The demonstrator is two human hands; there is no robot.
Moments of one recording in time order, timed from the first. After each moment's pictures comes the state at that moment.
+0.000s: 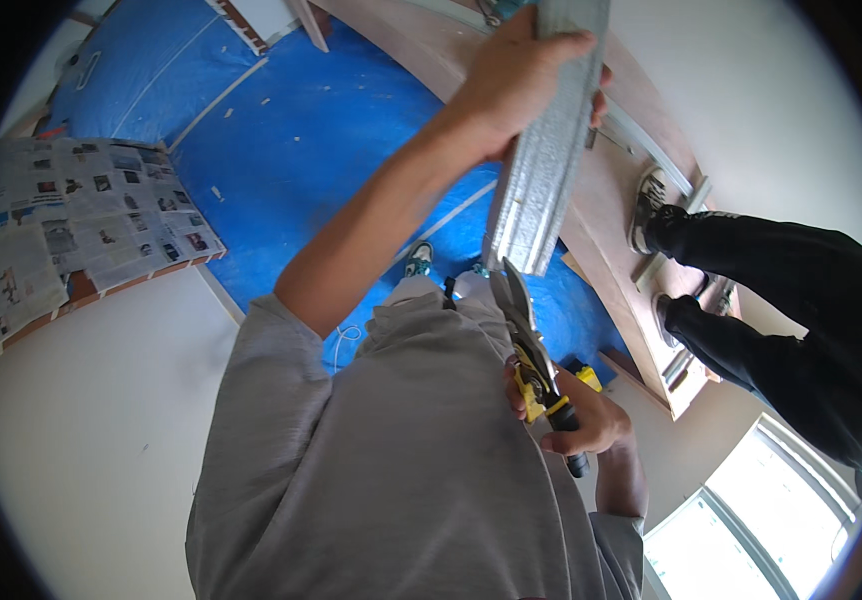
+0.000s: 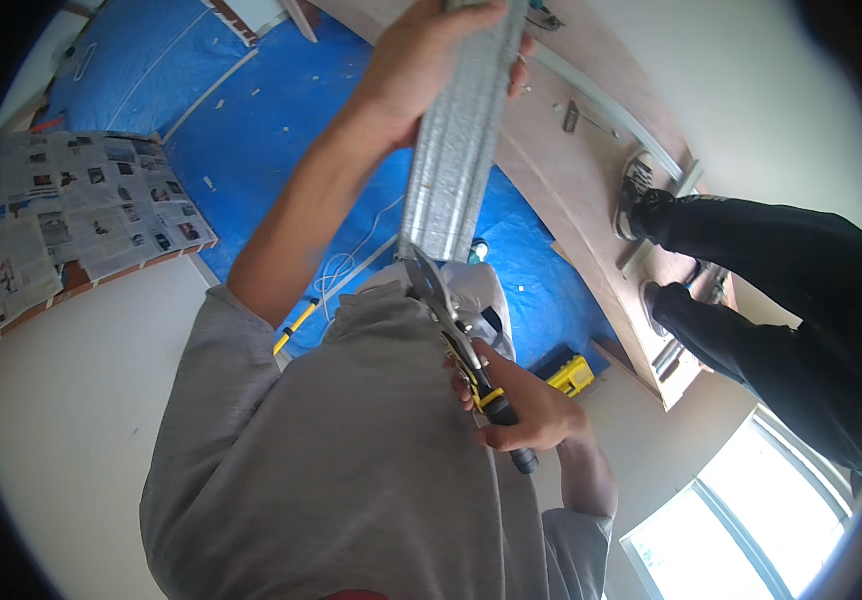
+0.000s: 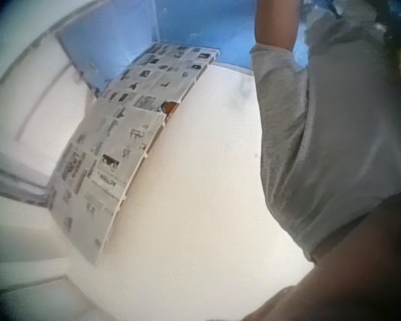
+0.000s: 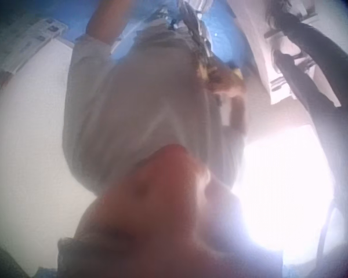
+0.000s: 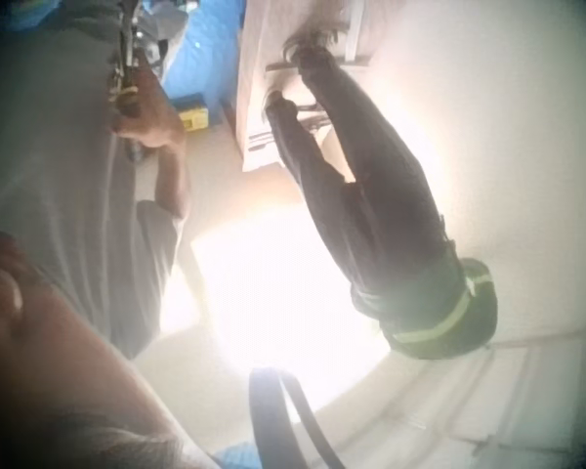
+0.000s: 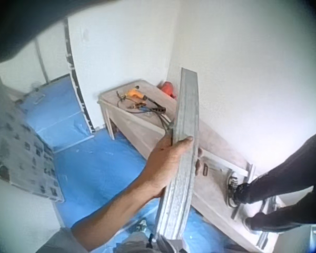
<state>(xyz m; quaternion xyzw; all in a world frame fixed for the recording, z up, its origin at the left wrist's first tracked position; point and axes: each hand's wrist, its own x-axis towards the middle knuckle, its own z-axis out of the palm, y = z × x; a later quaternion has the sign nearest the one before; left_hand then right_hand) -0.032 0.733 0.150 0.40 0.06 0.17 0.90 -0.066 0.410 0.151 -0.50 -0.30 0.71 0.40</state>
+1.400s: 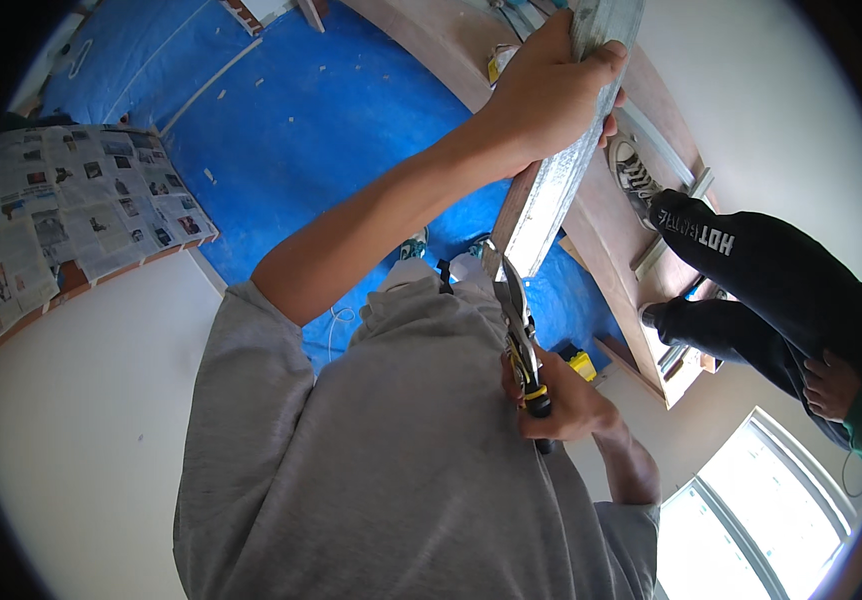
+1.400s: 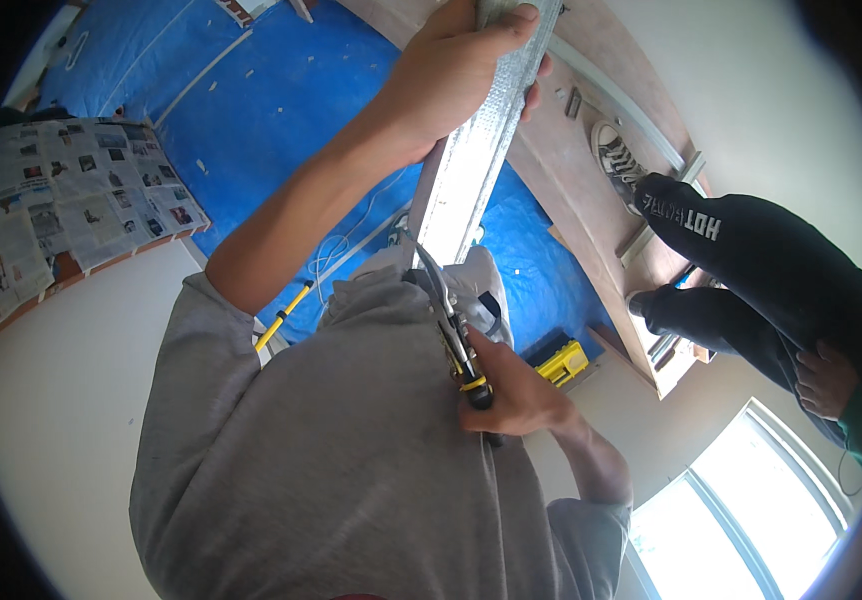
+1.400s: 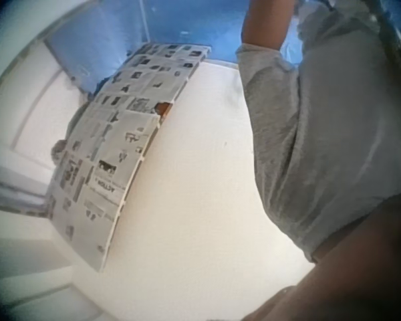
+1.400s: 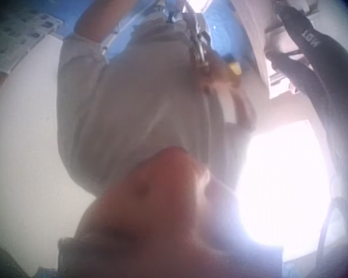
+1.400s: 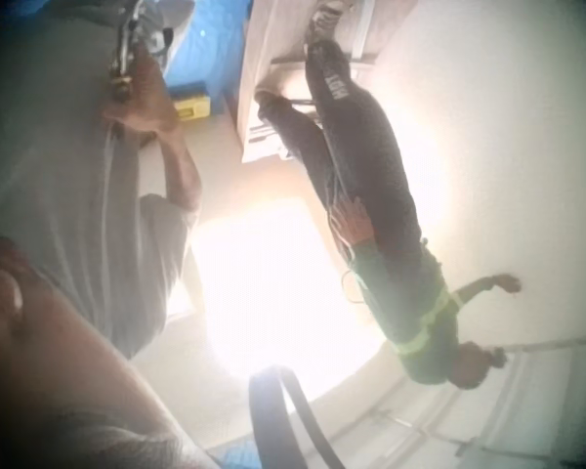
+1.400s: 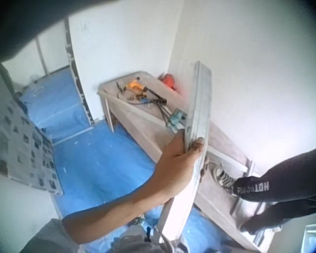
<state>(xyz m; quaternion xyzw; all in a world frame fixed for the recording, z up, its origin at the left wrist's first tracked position) -0.040 0.709 0.141 0.50 0.11 0.18 0.84 -0.079 0.421 0.137 -0.60 -0.35 0.64 0.31</state>
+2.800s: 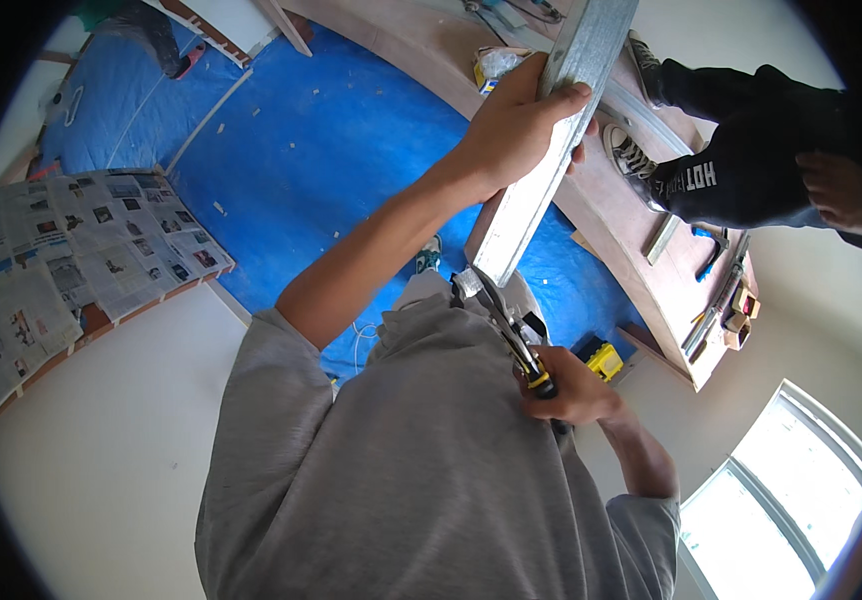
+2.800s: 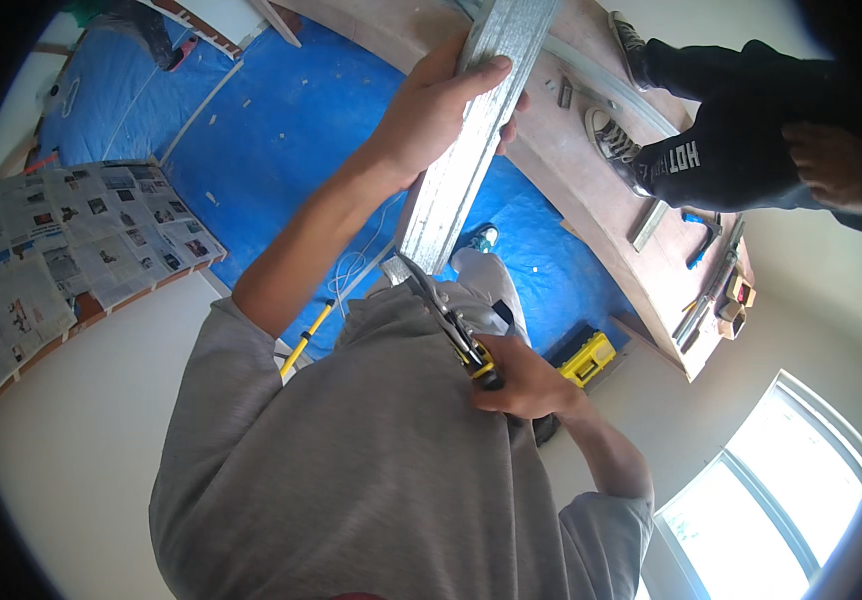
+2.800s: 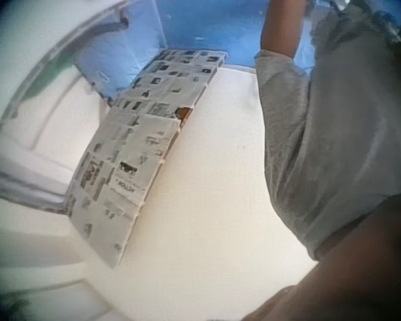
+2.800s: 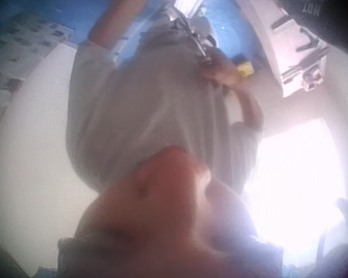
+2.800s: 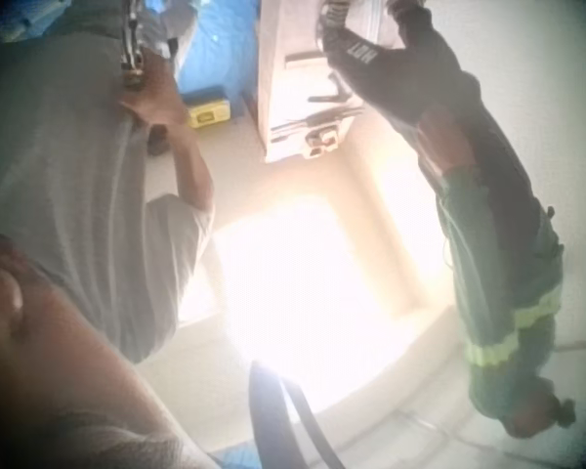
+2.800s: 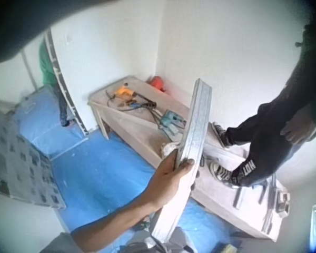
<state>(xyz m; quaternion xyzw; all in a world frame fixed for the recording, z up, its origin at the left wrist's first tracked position) -0.047 0.700 0.117 0.53 0.07 0.12 0.83 -0.085 0.414 0.118 -0.63 -0.32 0.62 0.34</state>
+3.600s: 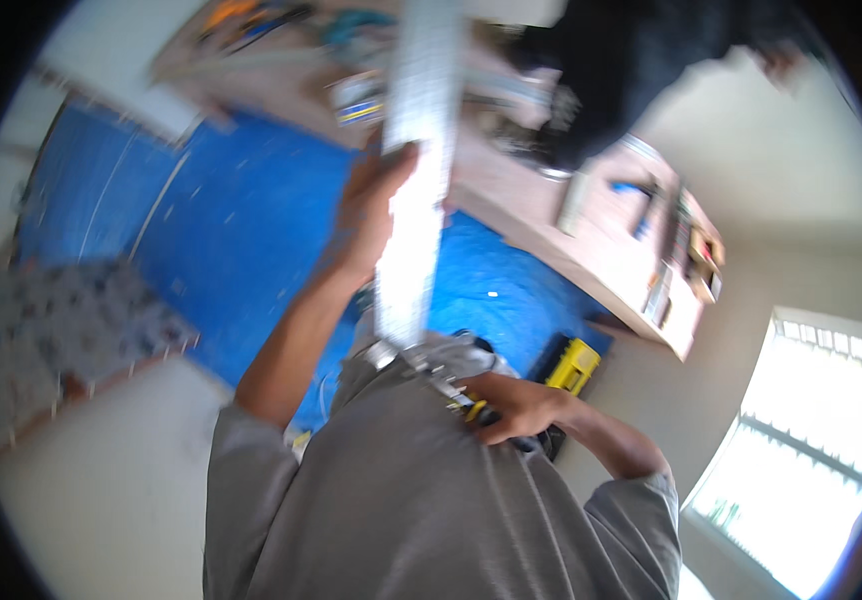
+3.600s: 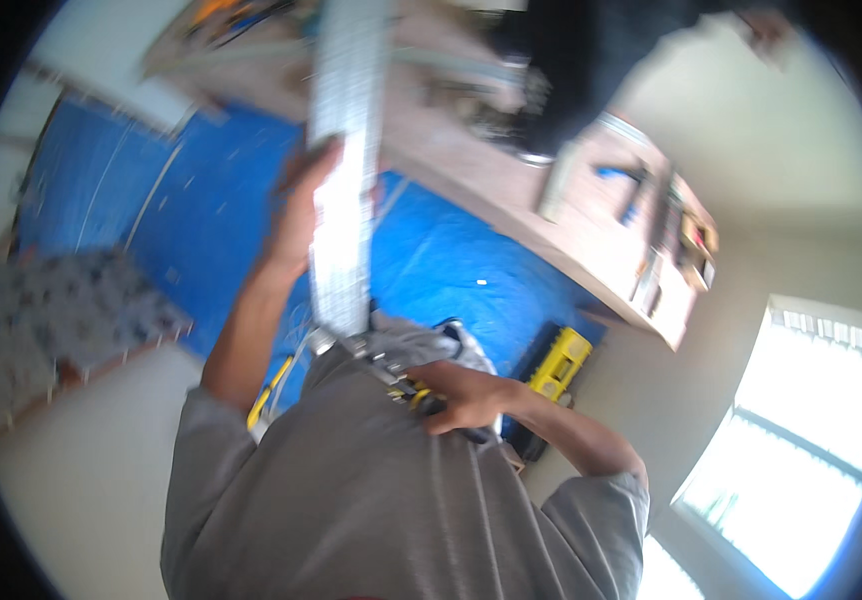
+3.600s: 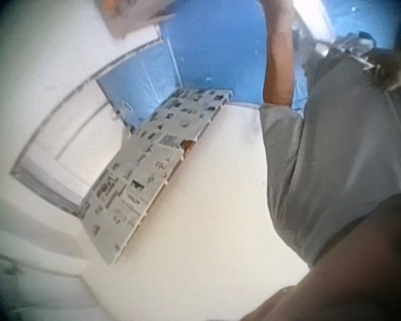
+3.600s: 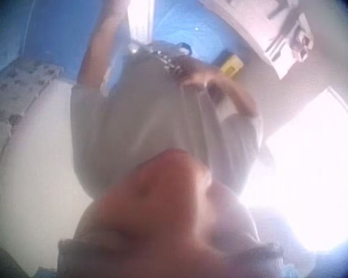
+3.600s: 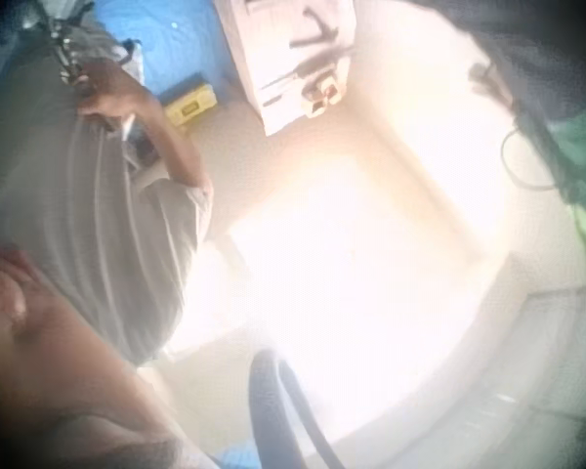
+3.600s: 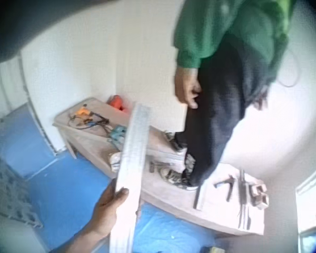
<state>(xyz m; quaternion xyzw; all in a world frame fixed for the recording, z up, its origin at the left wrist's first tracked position) -0.048 0.514 0.126 0.48 0.20 0.09 0.85 -0.061 0.238 0.100 -0.54 -0.41 0.61 0.41</state>
